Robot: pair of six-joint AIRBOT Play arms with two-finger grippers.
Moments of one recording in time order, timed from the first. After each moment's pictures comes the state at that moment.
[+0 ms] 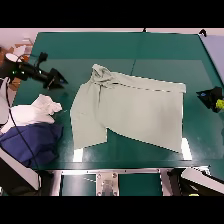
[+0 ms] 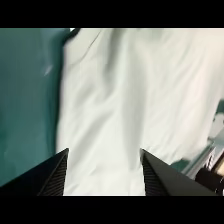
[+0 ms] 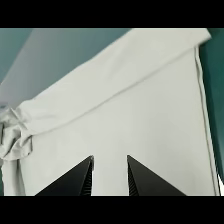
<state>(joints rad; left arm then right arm) 0.23 -1.96 1.74 0.77 -1.57 -1.26 -0.83 -1.20 0.84 -0.54 1.13 1.03</state>
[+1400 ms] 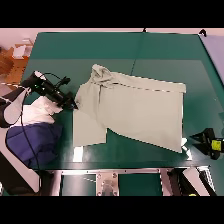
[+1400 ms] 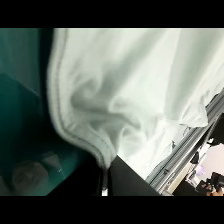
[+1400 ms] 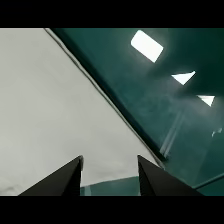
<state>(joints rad) 0.09 -1.97 1.50 0.83 -1.57 -1.13 -1.13 -0.88 0.48 -1.10 1.41 1.39</state>
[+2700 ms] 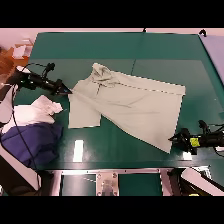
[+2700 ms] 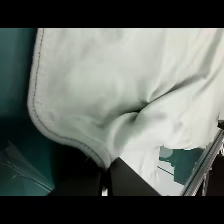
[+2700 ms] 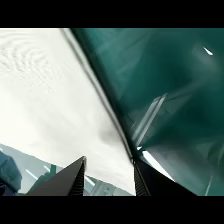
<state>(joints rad) 0.22 -1.98 1.61 0.68 -1.46 -1.02 -0.79 -1.13 0.42 -1.06 1.30 1.35</state>
